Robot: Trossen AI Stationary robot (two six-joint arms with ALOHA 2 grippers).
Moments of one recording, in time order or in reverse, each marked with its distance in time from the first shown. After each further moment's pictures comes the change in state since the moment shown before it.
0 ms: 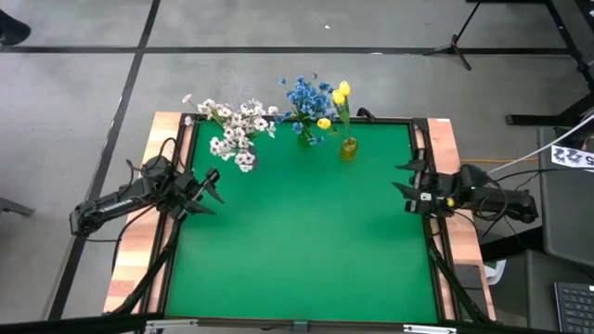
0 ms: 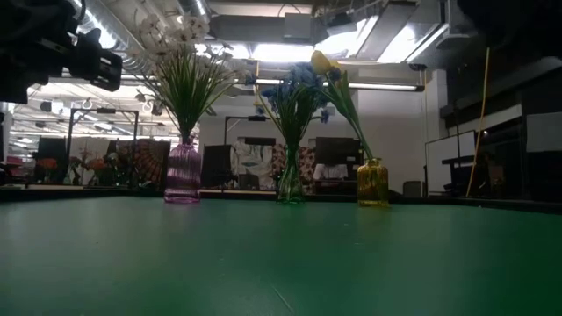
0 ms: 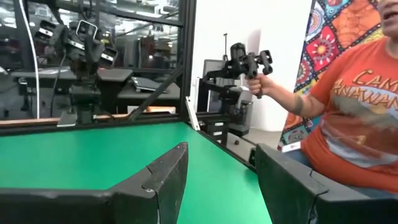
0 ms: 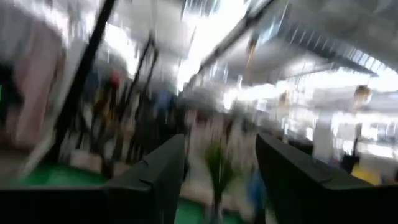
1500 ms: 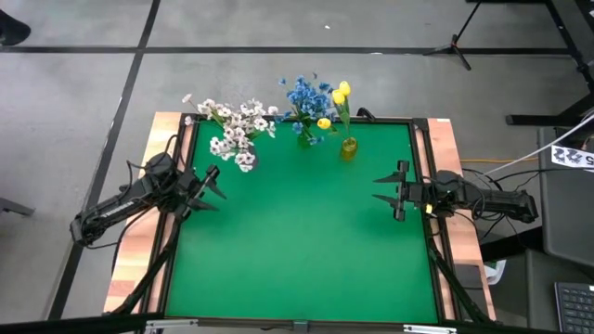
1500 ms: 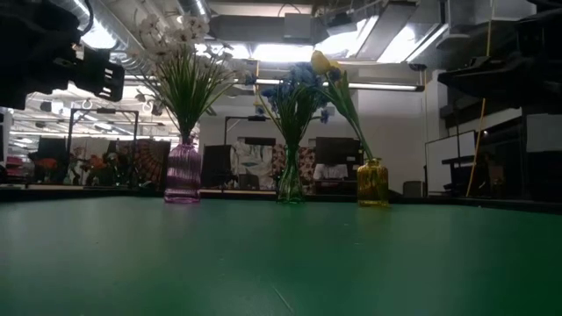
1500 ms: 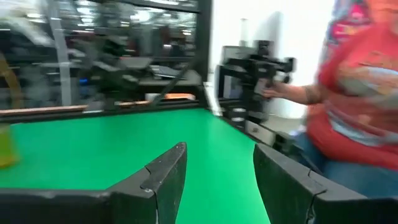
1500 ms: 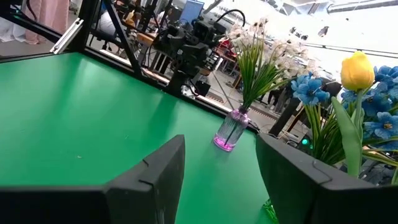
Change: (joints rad) left arm 0.126 0.000 0.000 -0.106 0.060 0.125; right arm 0.000 0.000 -0.105 -0.291 0.008 -0.137
